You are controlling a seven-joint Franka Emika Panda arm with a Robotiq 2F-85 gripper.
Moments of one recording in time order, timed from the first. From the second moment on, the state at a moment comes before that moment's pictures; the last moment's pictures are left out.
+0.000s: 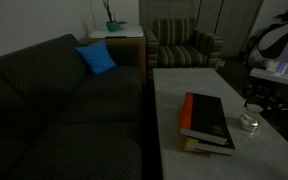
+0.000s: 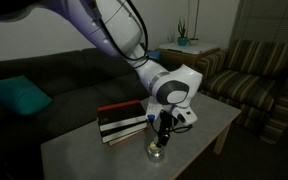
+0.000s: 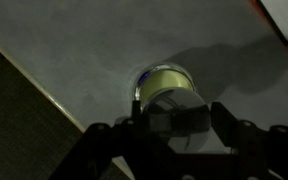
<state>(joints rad) -0.18 1.48 -0.04 -0.98 0.27 2.21 0.60</state>
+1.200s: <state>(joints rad) -0.14 1.47 -0.05 -1.07 0.27 2.44 0.82</state>
